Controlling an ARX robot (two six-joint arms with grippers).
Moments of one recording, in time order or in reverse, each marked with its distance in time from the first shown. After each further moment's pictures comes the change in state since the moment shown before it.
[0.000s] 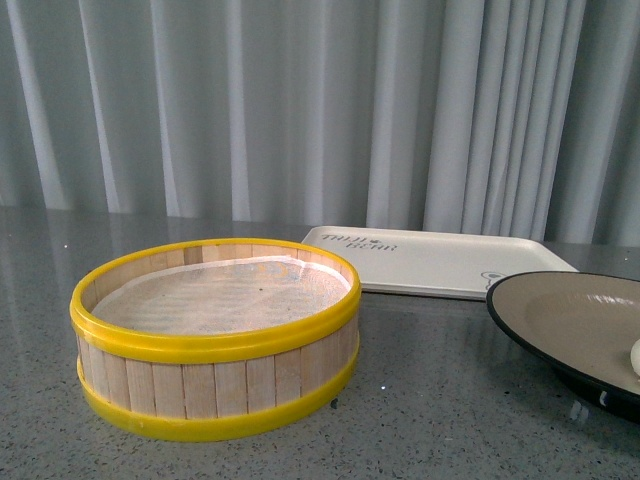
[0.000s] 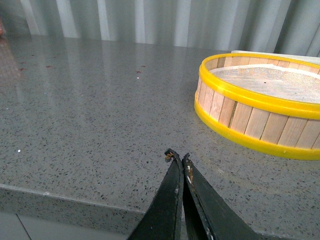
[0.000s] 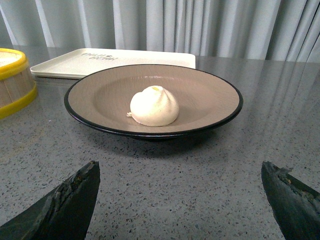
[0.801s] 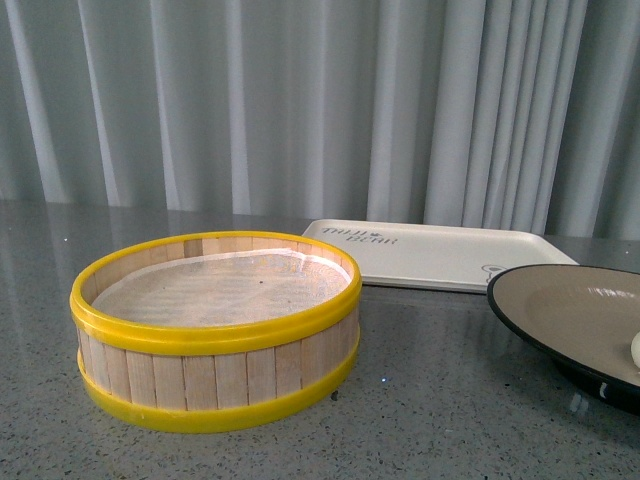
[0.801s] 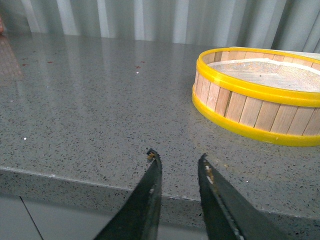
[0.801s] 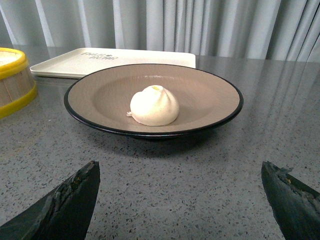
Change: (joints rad) left arm 0.000 -0.260 0.001 -0.267 0.001 0.000; right arm 0.000 0.000 0.000 0.000 0.000 0.000
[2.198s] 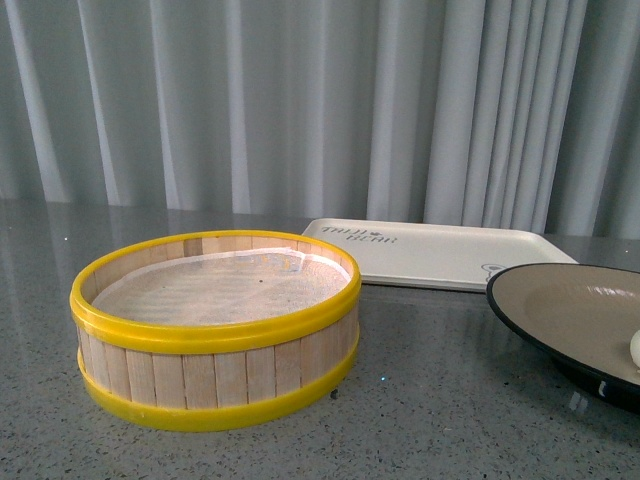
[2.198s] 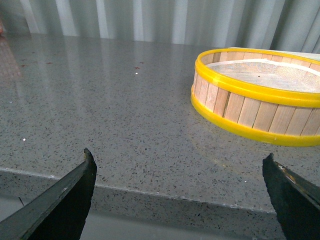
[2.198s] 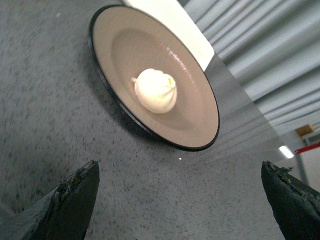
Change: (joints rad) left arm 0.000 0.000 0.000 0.000 0.000 0.000; right arm 0.024 0.321 0.422 -0.382 -0.051 -0.797
